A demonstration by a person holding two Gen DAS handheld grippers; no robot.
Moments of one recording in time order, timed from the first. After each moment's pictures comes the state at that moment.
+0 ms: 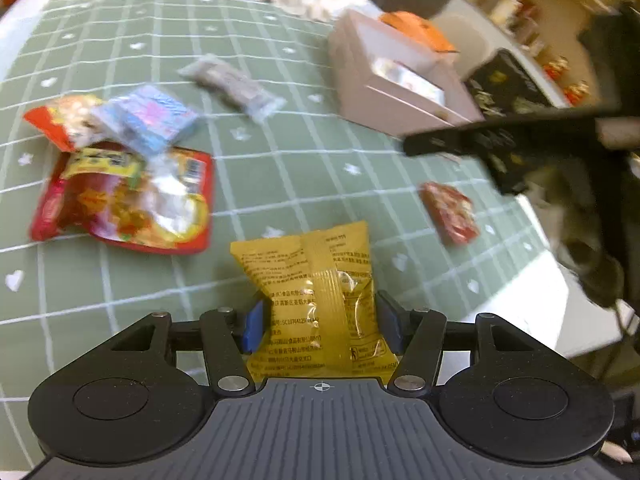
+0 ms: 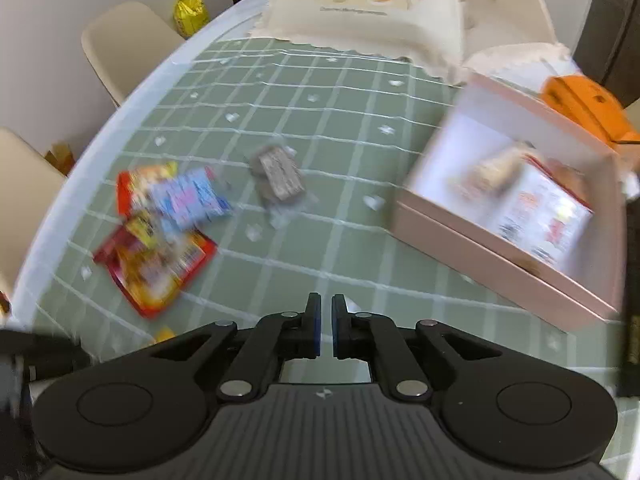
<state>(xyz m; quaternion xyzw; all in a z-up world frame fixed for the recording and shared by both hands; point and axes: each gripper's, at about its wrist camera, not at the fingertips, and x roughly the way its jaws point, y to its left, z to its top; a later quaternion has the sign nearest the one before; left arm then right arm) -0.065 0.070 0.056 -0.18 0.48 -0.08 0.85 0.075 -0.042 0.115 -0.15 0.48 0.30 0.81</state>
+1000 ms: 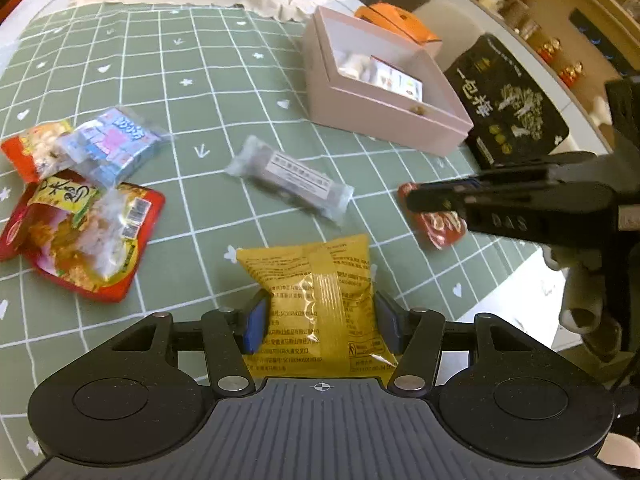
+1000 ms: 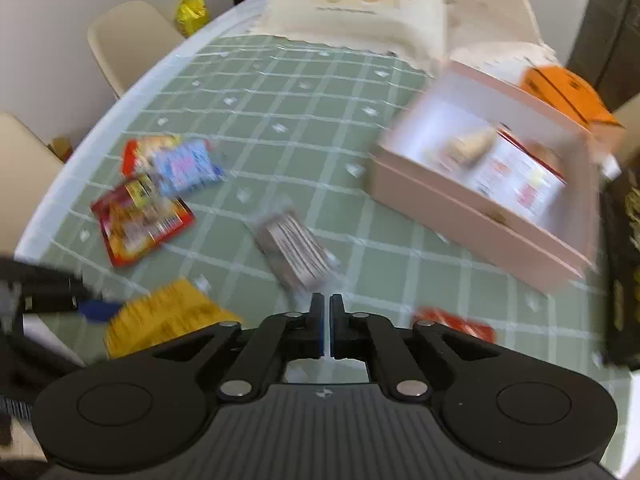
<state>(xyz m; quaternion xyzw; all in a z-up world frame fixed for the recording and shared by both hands) -0.045 0.044 0.067 -0.15 0.50 -0.10 0.85 0.048 -0.085 0.108 -0.15 0.47 0.29 0.82</state>
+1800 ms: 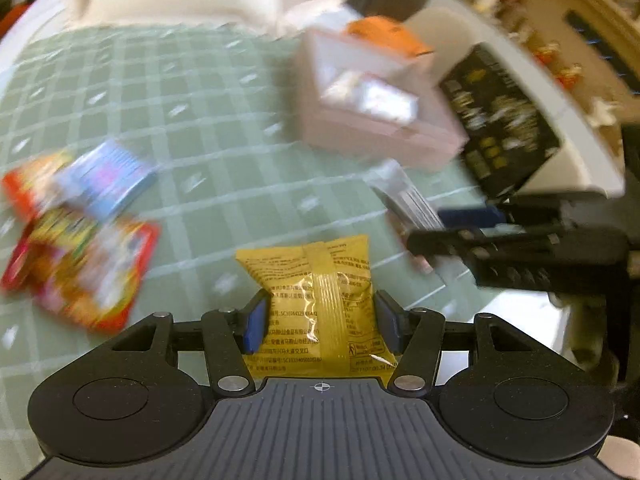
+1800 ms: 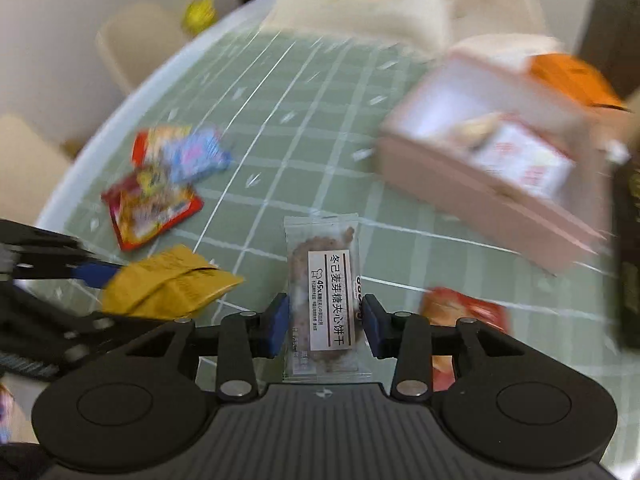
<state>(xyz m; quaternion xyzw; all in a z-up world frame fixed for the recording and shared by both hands) -0.025 0.036 0.091 -0.14 0.48 -0.11 0.86 0.032 -0.107 0.105 -0.12 0.46 0.30 0.83</state>
